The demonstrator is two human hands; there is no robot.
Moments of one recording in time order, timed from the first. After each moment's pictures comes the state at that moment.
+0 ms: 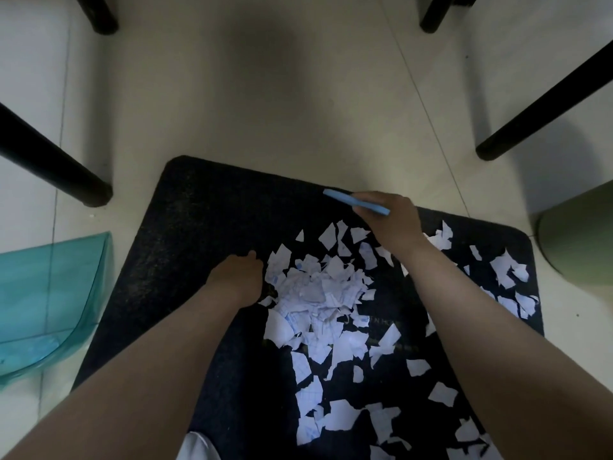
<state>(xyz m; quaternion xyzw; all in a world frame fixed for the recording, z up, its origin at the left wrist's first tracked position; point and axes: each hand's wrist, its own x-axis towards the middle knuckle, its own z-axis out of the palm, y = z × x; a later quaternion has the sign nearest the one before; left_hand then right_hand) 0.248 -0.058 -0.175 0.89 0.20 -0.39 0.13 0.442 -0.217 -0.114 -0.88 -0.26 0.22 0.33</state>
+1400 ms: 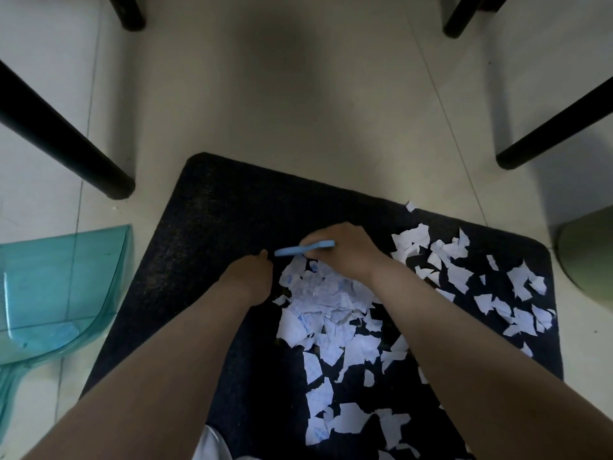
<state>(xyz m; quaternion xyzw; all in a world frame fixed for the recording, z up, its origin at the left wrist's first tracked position) 0.244 -0.055 -0.165 0.87 0.21 -0.41 0.15 0.382 -0.168 -0.117 -0.81 -0.39 0.39 0.19</state>
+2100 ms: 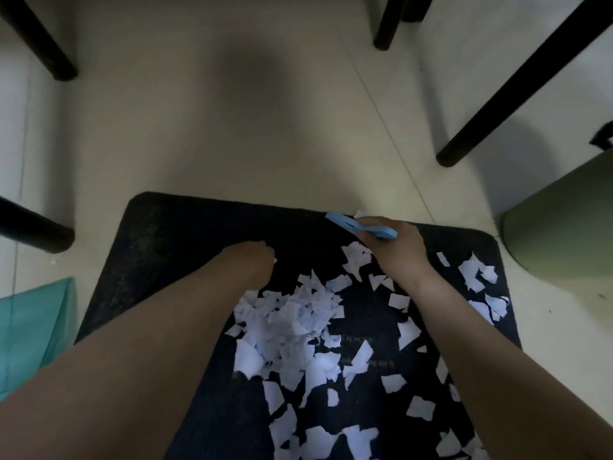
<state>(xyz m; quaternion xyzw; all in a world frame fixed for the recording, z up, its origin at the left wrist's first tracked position) 0.349 -0.069 -0.142 0.89 0.14 -0.41 0.13 0.466 -0.276 -0.103 -0.88 -0.17 0.21 0.38</state>
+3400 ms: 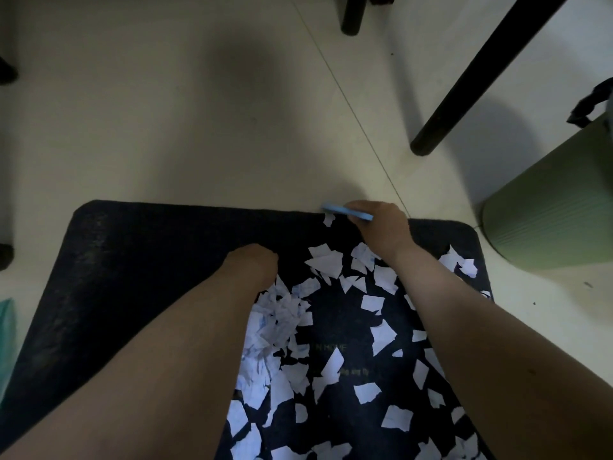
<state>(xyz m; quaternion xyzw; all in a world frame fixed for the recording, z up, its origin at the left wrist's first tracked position) 0.414 -0.121 -0.190 0.87 0.14 -0.47 0.06 0.532 -0.299 -0.124 -0.92 -0.22 0.19 0.26</state>
